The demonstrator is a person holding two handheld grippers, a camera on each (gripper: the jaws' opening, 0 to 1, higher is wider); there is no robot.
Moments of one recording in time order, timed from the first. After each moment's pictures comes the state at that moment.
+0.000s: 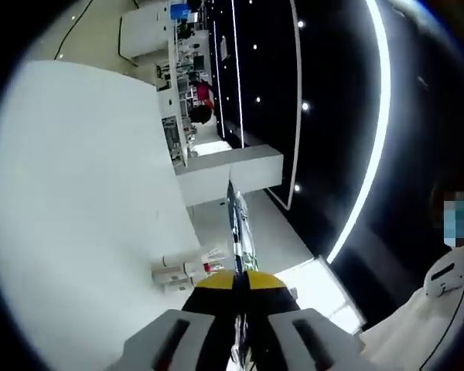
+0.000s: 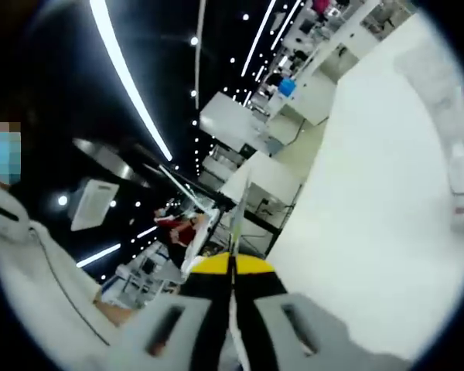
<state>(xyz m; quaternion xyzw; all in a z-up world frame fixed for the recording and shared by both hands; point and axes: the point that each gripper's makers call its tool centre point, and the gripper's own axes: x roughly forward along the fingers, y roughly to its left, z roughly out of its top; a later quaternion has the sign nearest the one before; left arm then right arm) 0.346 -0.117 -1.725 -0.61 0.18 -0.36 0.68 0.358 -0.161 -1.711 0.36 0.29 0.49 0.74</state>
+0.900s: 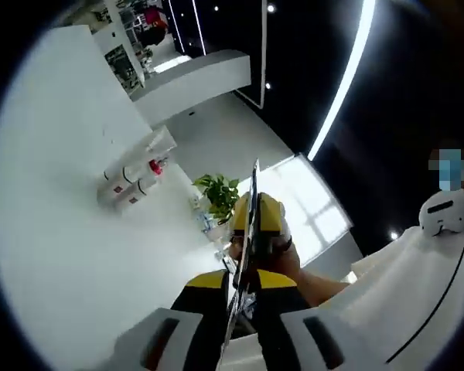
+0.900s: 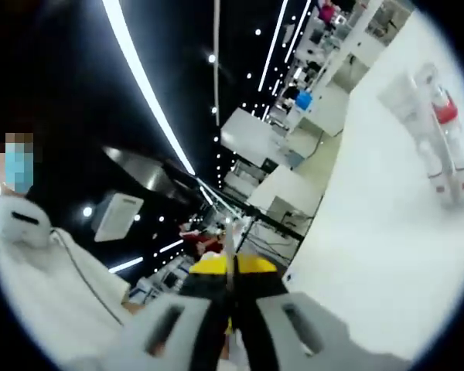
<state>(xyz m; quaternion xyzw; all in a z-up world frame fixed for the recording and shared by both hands) 0.243 -0.228 -1.723 -0.40 0.34 -0.57 0.63 0.317 -0.217 -1.661 0.44 0.24 0.51 0.70</state>
